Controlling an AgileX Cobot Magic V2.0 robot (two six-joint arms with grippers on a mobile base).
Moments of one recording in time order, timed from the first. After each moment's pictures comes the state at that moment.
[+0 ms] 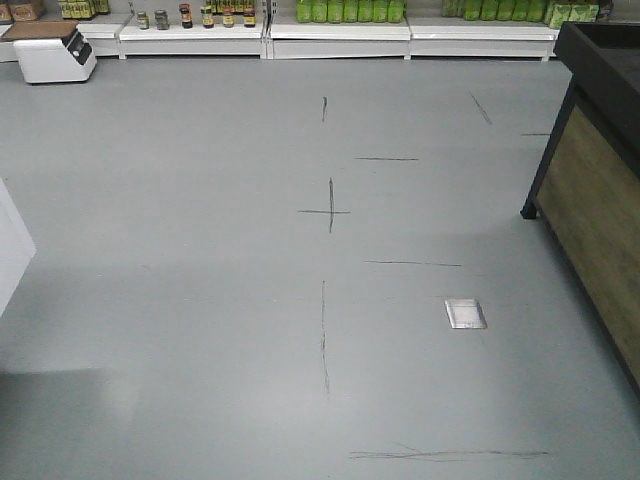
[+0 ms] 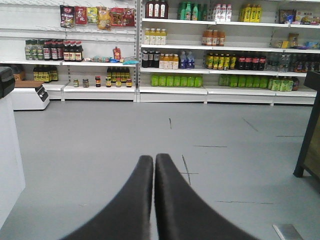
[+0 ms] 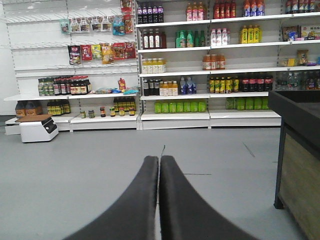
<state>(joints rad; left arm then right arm) -0.06 -0.01 0.02 0.11 0.09 -0.19 0.06 -0.01 0.03 -0.07 -0.02 0.12</state>
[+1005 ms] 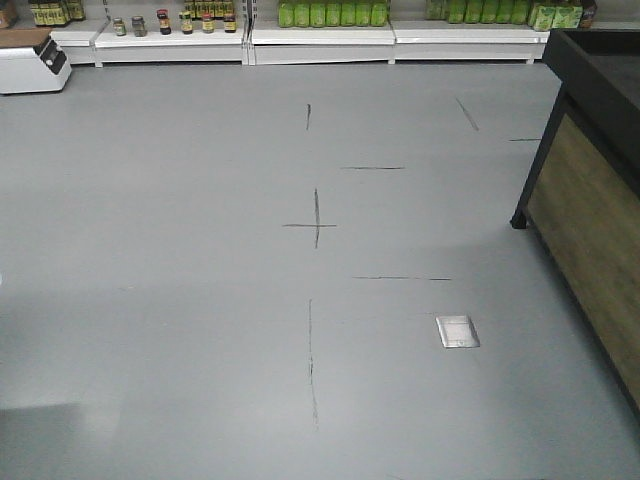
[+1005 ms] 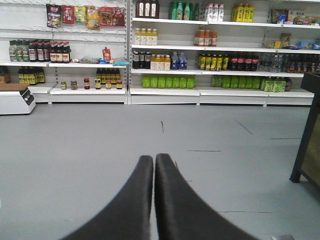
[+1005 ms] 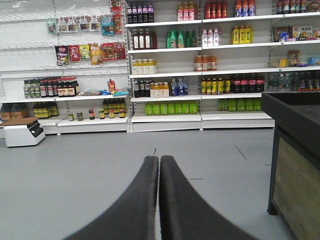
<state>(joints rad) -0.06 -0.01 0.02 0.11 0.09 -0.19 0.06 -0.01 0.03 -0.07 -0.02 0.12</state>
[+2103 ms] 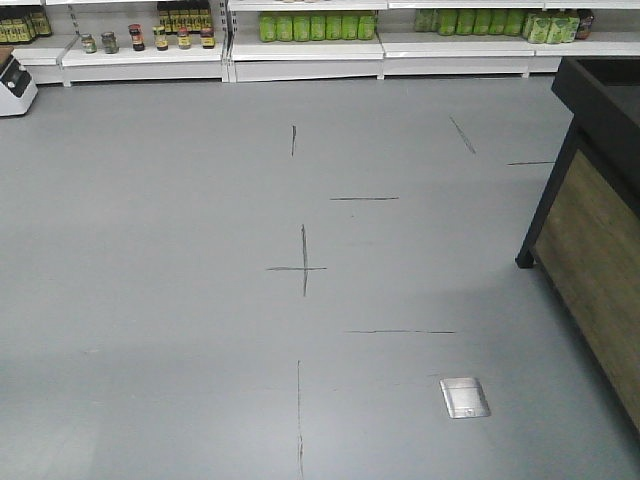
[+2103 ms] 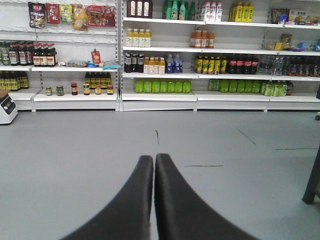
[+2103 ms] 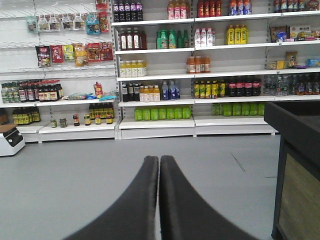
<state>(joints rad) -0.06 -0.01 0.02 0.11 0.09 -0.19 0.06 -0.01 0.03 -0.07 -0.02 0.12</state>
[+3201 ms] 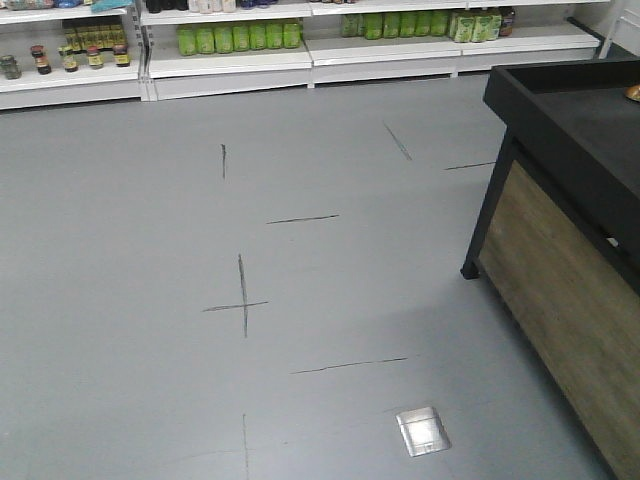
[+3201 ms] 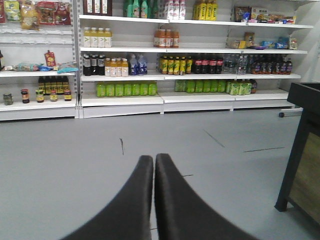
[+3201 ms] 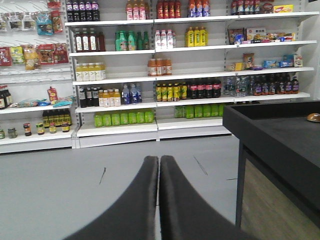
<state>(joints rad) -0.06 -0.01 0.02 0.11 0.09 -0.19 0.06 -0.01 0.03 -0.07 -0.02 0.12</state>
